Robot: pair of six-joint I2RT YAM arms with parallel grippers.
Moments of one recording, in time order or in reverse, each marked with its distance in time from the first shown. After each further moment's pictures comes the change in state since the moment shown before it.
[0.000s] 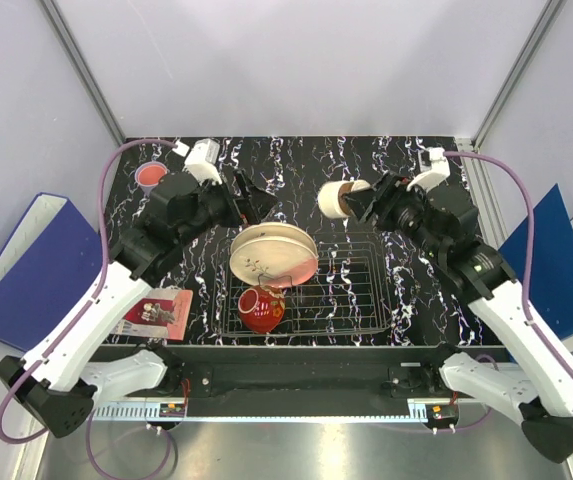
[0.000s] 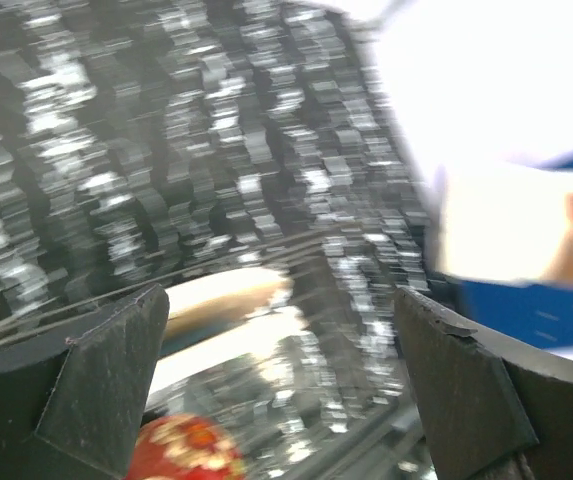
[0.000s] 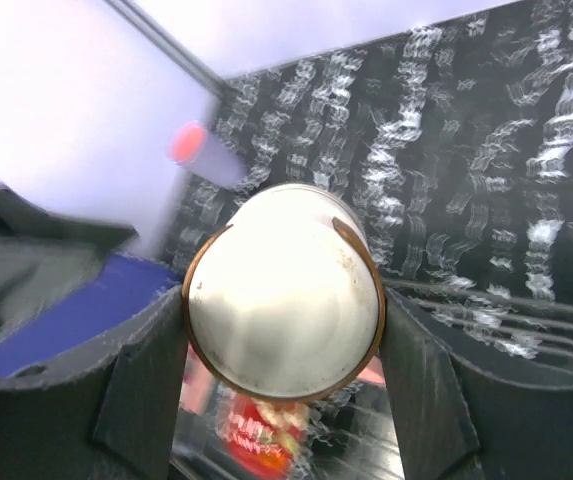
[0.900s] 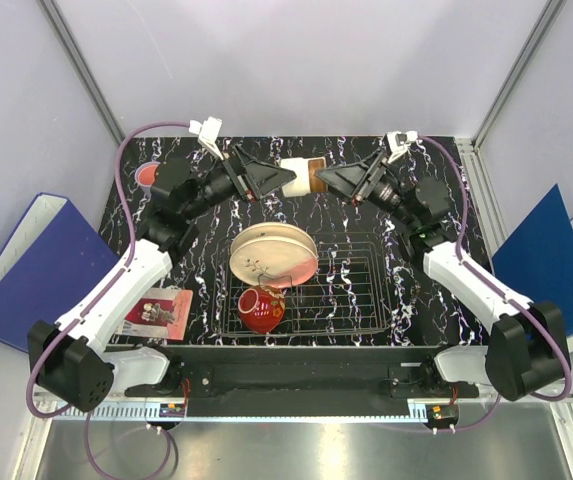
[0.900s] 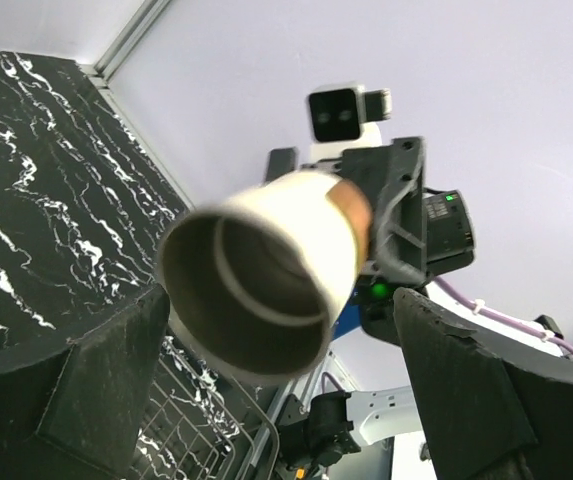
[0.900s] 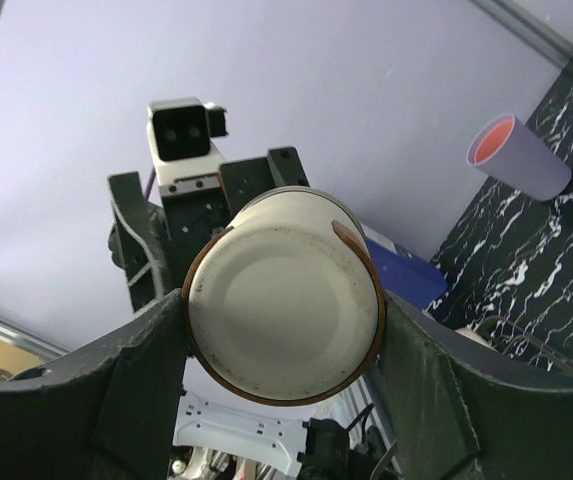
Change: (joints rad) left arm 0.140 0.146 -0.121 0.712 0.544 -0.330; right arm -0.238 0.341 -0.280 1.180 -0.706 0.659
